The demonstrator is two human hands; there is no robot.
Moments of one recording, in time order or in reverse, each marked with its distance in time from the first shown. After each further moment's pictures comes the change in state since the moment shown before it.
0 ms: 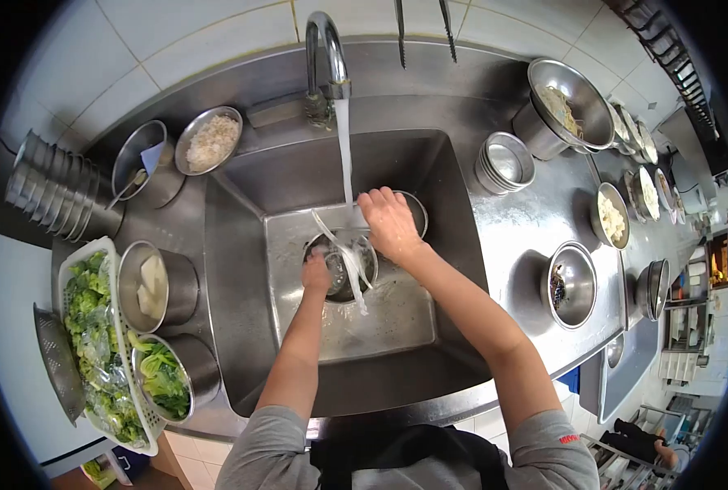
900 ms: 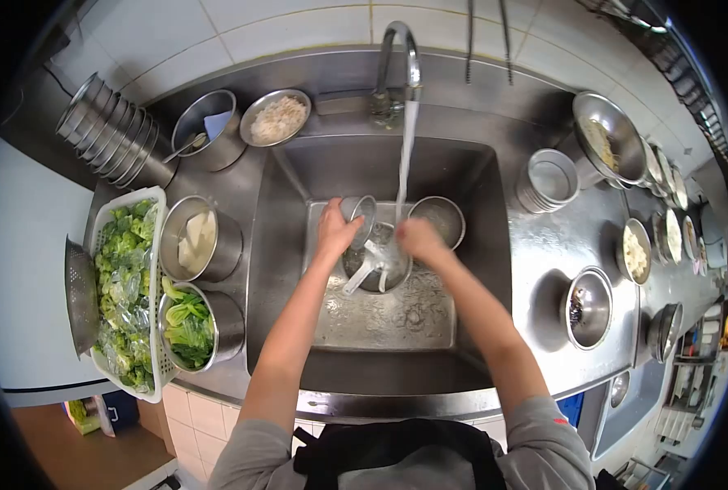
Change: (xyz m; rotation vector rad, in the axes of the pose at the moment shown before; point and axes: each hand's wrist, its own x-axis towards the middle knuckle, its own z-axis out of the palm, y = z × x) left_hand -0.012 0.024 -0.151 -0.522 0.286 0.073; right_hand -0.015 0.008 0.084 0.303 -0.428 0.216
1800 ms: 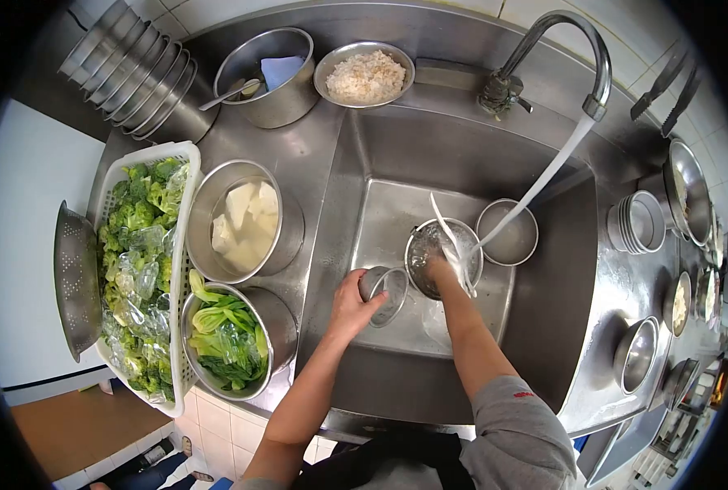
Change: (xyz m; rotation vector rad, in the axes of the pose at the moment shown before) left_hand -0.116 -0.095 -0.067 -0.205 -0.146 -0.345; right_hand 0.051 0.033 0.260 -0.167 -0.529 0.282
